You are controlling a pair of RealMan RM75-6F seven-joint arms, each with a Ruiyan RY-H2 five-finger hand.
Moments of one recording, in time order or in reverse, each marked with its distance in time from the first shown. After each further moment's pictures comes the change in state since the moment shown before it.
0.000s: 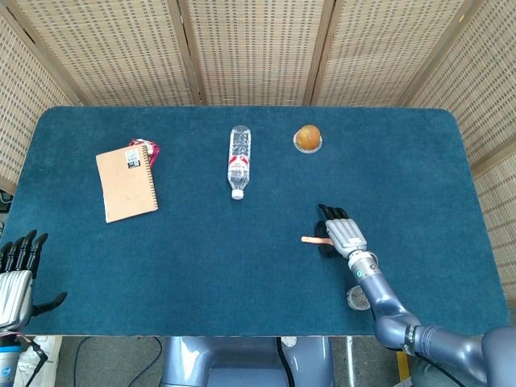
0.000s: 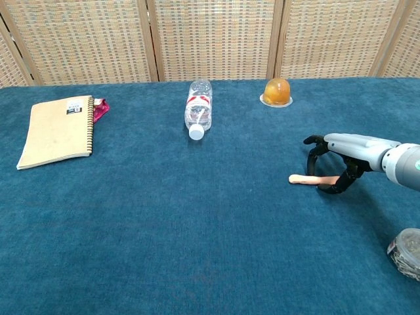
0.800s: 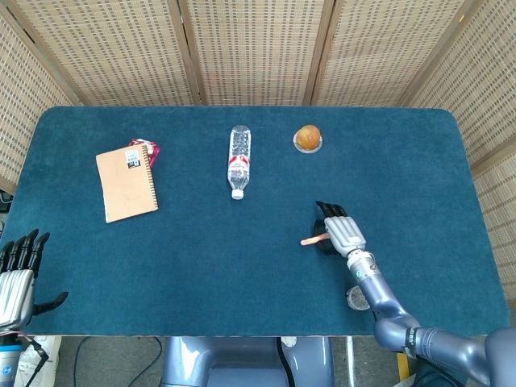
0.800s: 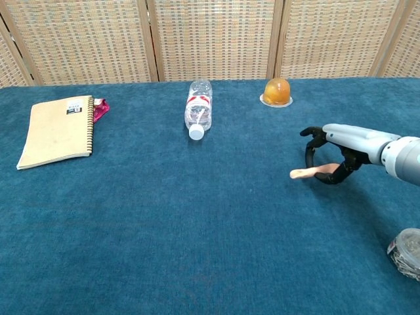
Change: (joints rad) left arm -0.009 0.001 0.001 0.001 -0.005 -0.007 -0.003; right arm -0.010 0.019 0.019 -0.061 -0.030 0.050 0.050
